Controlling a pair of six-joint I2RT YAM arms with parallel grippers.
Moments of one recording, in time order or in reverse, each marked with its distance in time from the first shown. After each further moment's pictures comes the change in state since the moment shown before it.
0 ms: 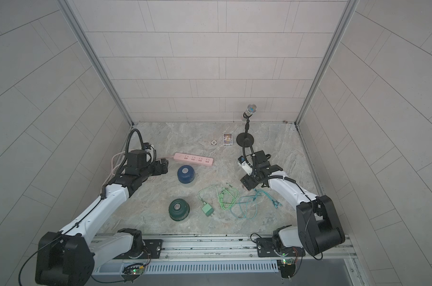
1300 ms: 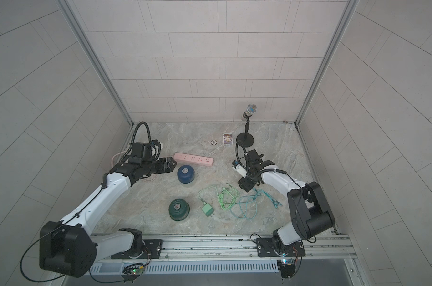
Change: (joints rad) left arm -0.034 0.100 0.200 -0.264 0.221 -0.044; right arm 0.054 0.128 0.059 -0.091 -0.003 -0.029
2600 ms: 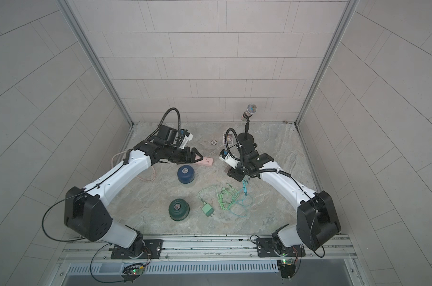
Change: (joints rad) left arm -0.281 0.350 0.433 -0.124 0.332 -0.117; right arm 0.126 -0.080 0.215 -0.030 -0.176 -0.019
